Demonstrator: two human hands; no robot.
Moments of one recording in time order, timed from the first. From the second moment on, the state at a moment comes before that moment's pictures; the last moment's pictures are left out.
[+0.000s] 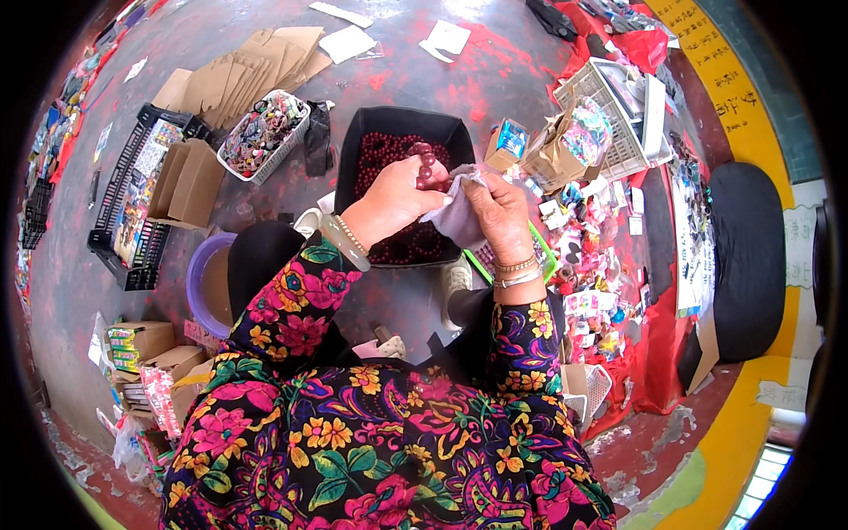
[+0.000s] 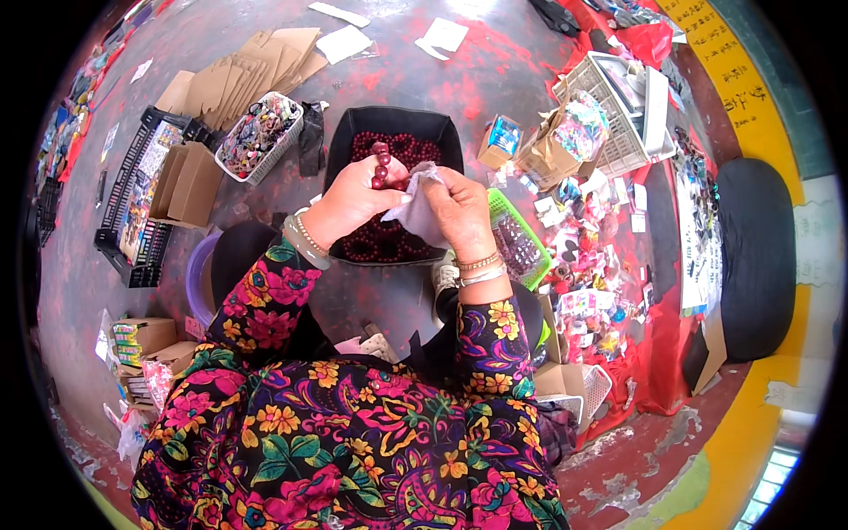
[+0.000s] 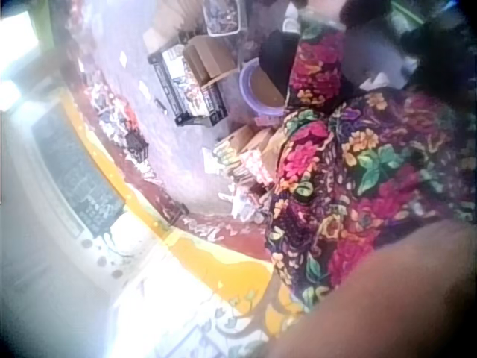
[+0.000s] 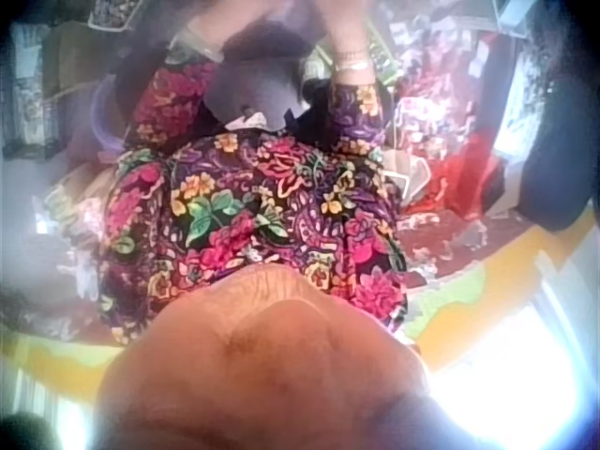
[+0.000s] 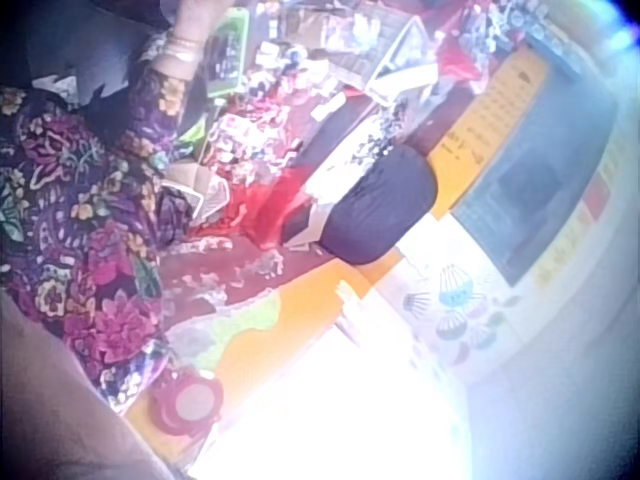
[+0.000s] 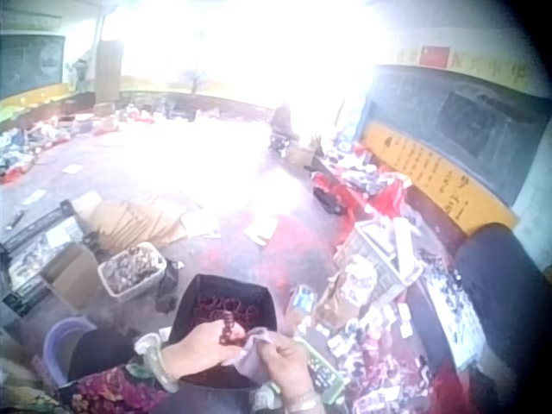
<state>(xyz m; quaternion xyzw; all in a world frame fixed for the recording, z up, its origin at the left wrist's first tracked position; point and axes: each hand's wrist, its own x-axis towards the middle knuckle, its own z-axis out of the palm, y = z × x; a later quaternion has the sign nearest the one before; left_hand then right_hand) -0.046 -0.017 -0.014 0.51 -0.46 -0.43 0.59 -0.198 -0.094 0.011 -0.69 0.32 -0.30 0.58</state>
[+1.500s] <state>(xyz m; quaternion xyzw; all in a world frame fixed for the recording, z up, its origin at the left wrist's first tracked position) -0.040 -0.009 0.014 0.49 -0.40 -0.55 0.54 -0.212 -0.099 0.021 -0.67 0.31 -0.26 0.62</state>
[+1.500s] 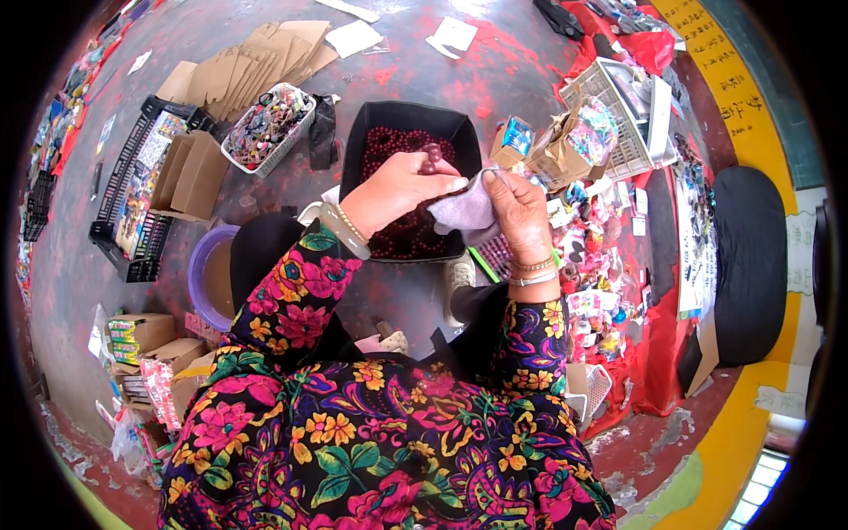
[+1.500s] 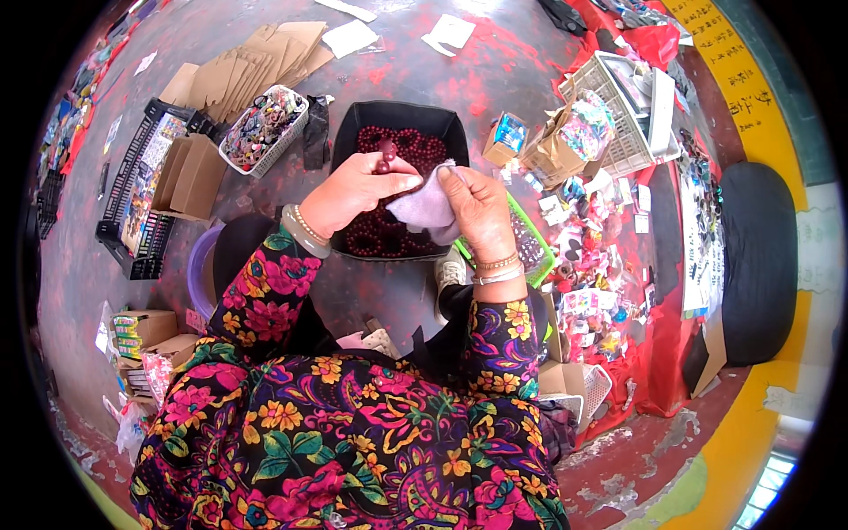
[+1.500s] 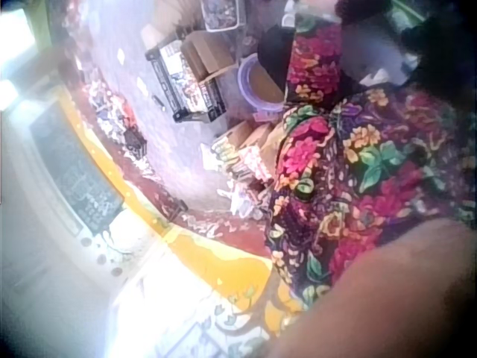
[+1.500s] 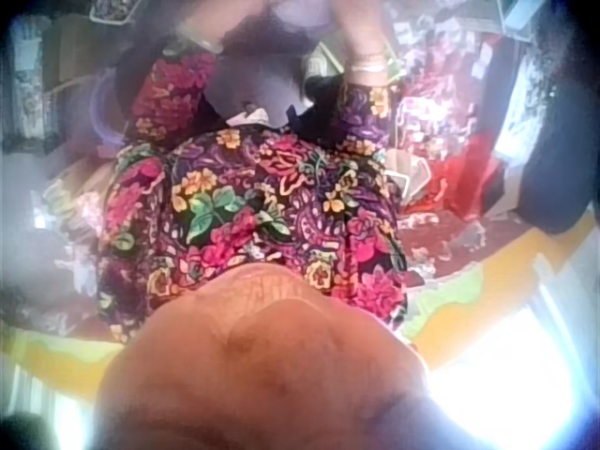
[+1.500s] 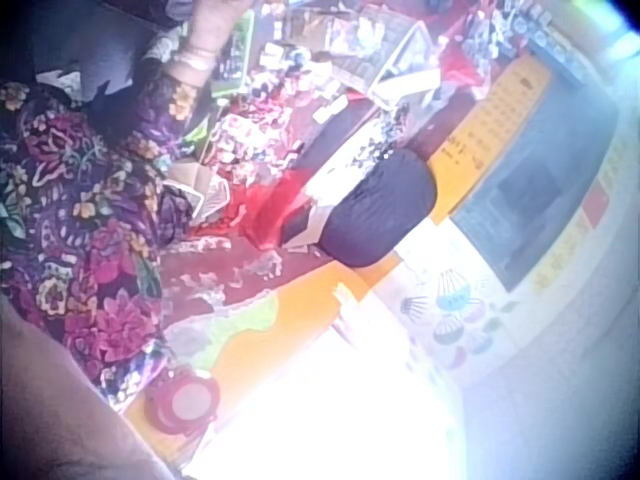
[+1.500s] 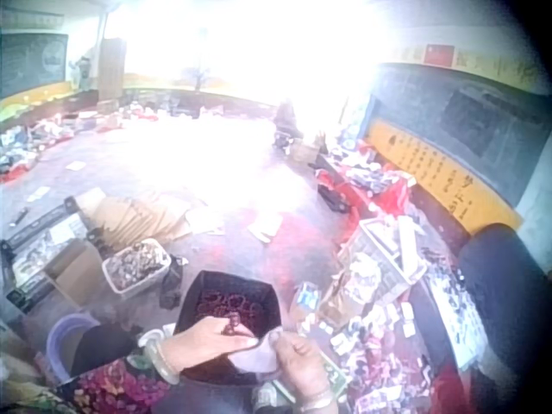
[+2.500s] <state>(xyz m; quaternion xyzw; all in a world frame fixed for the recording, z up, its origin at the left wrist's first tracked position) -0.038 -0.007 0.013 0.46 -0.35 -0.56 0.60 -0.202 -0.097 0.018 -0.65 0.24 -0.25 0.68</state>
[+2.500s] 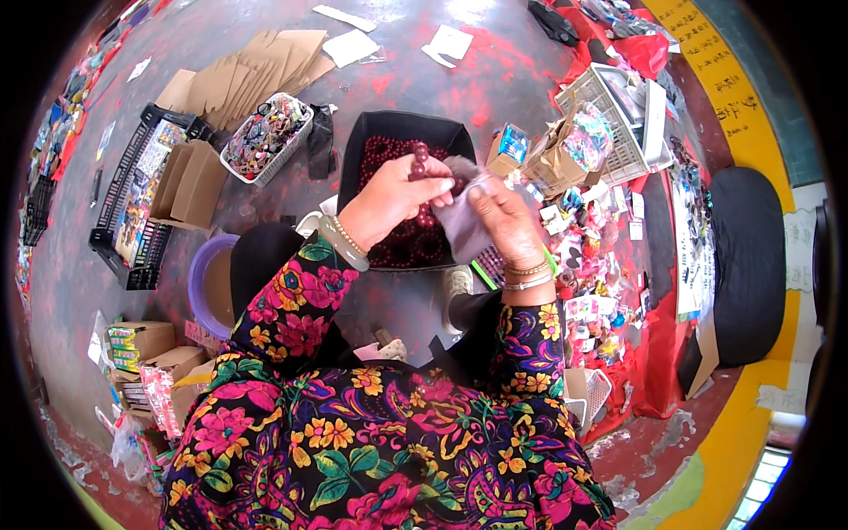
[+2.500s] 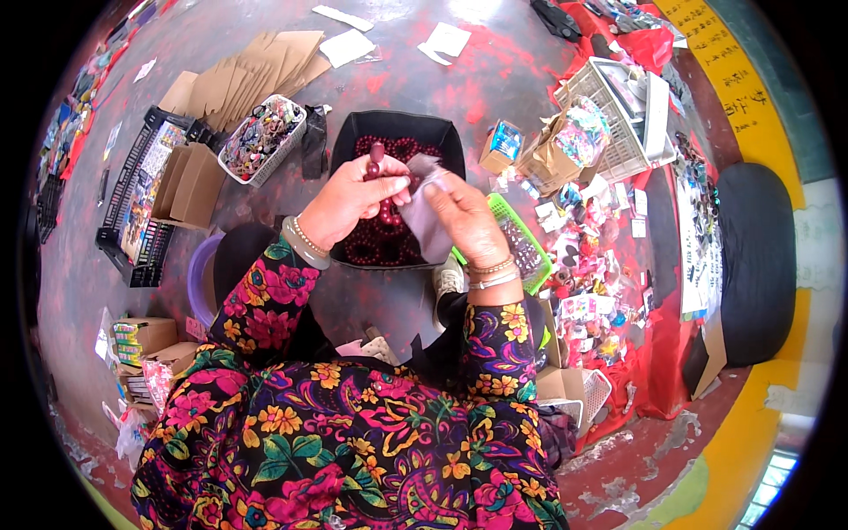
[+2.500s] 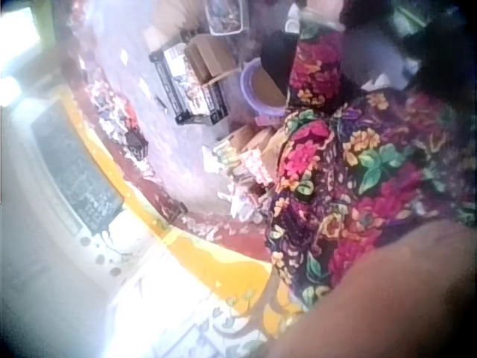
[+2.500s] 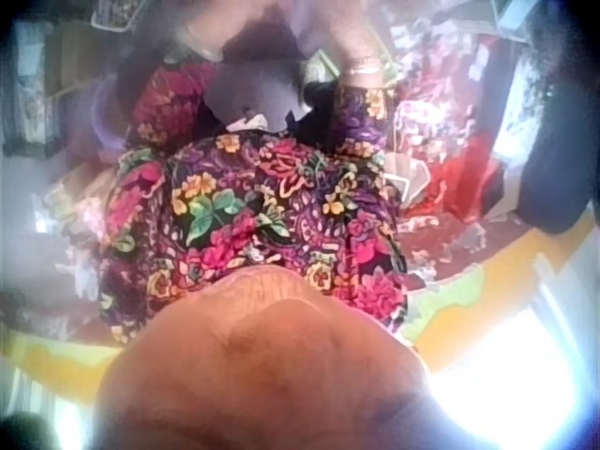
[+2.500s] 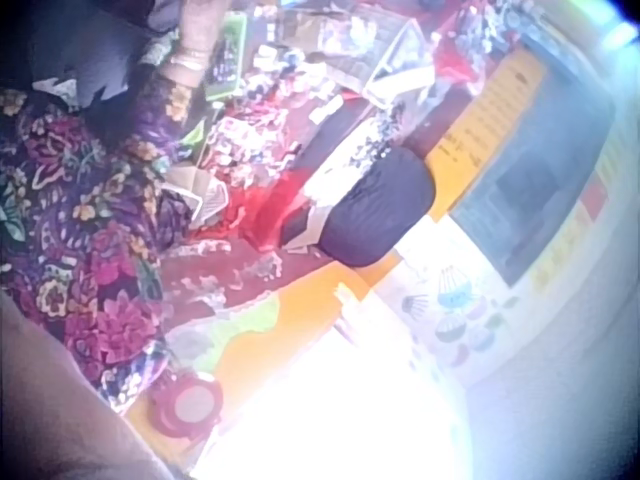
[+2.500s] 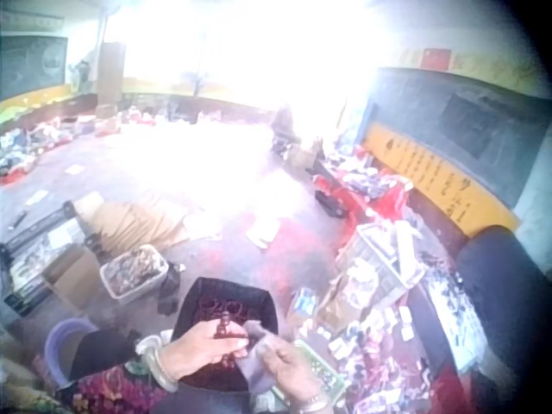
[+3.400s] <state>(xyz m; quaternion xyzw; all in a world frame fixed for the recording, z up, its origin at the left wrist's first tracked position) -0.036 -0.006 0.006 0.43 -0.25 -0.61 0.62 -0.210 -0.110 0.008 -0.72 0.35 -0.26 0.54</state>
